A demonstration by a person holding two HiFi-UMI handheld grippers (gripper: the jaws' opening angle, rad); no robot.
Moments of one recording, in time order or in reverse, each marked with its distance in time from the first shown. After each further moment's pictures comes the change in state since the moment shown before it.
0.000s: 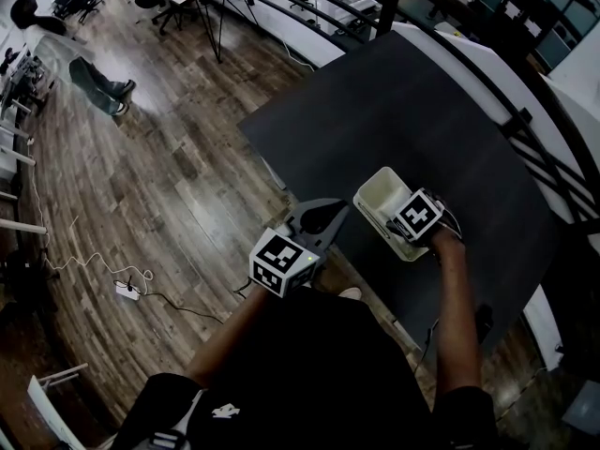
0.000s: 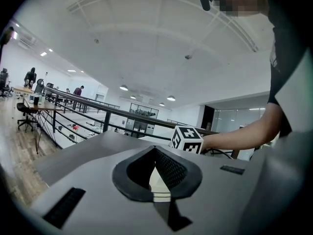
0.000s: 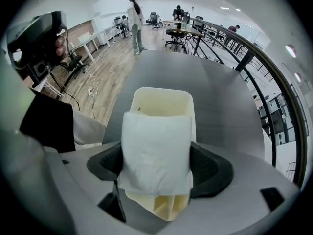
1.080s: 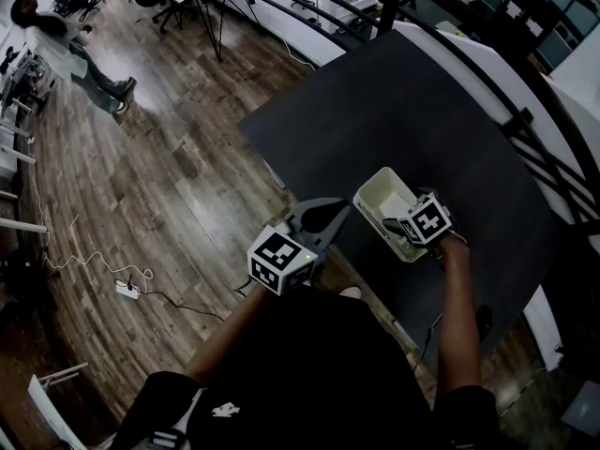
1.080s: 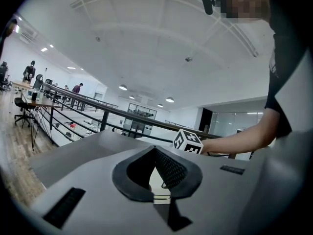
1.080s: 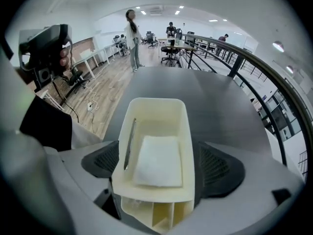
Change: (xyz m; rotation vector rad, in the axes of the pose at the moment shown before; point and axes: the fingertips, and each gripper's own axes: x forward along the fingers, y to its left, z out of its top) left arm 0.003 -0.001 0.002 -0.029 -0.011 -0.033; right arm 0.003 -0.008 0.006 0.064 -0.180 0.013
